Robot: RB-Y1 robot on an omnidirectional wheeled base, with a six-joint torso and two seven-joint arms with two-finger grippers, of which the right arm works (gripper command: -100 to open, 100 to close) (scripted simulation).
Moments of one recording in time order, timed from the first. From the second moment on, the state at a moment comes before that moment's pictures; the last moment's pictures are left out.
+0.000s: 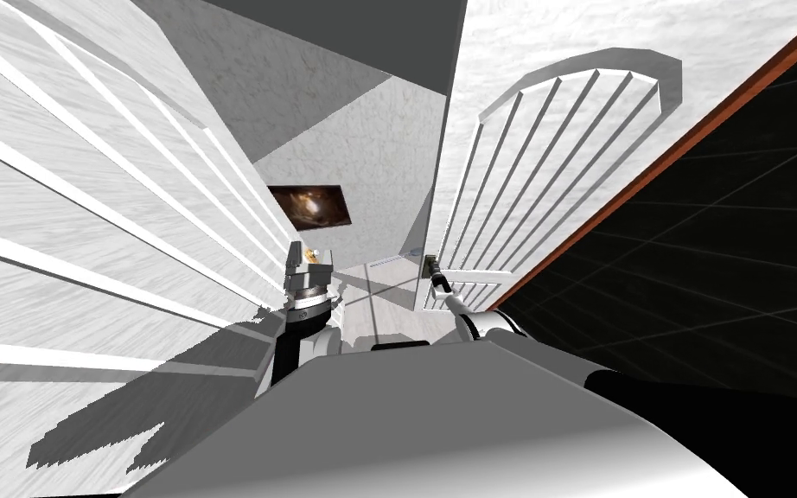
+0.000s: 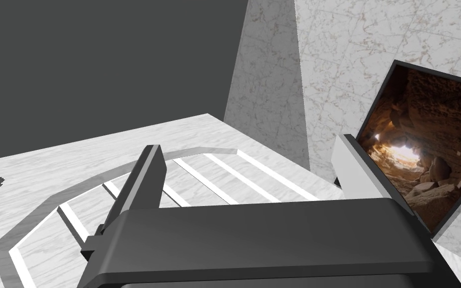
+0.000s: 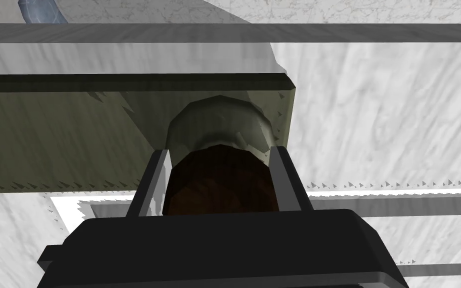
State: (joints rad) arm -0.55 -0.15 -0.13 -0.49 -0.13 -0.54 0.00
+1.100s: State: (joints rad) arm -0.56 -0.17 -0.18 -0.42 -0.15 -0.57 0.02
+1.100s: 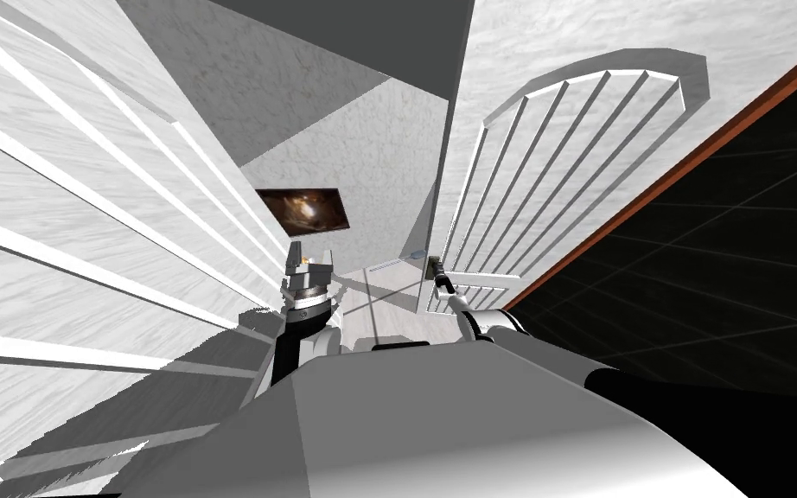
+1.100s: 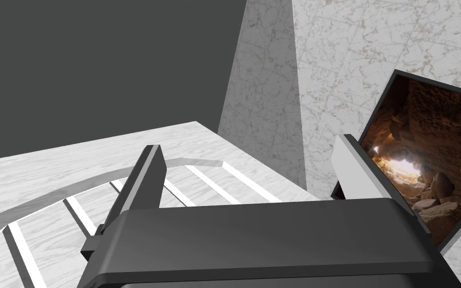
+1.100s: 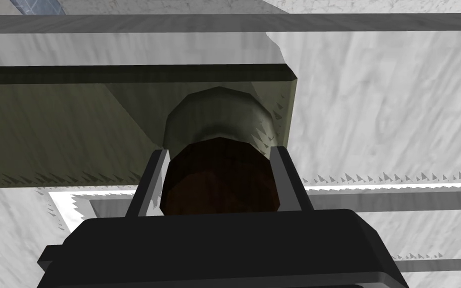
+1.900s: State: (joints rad) arm -0.53 -0.20 -0.23 -0.47 -0.18 -0.55 0.04
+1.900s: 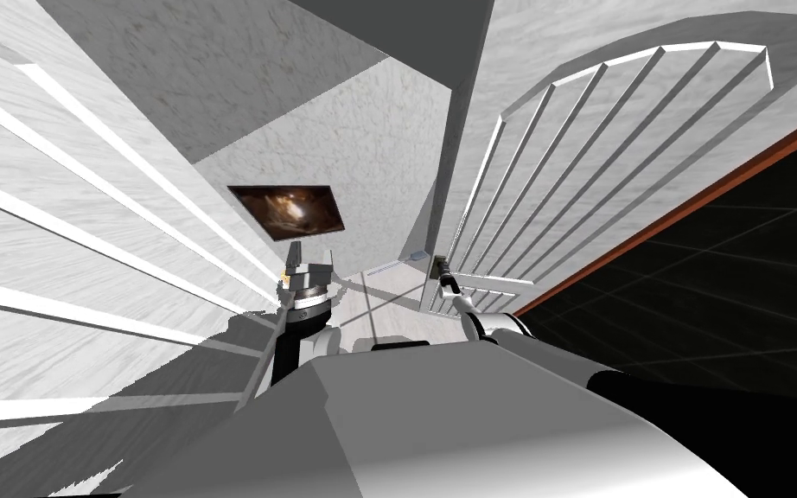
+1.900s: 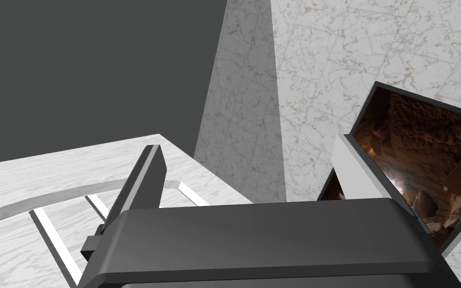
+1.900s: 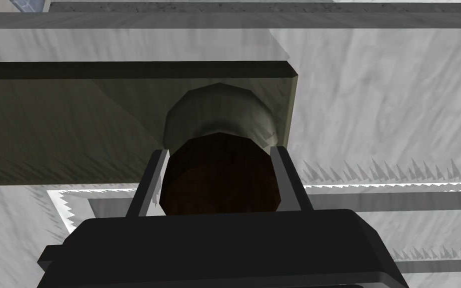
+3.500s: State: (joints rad) arm -0.52 -0.26 -0.32 -0.45 -0.22 -0.55 0.07
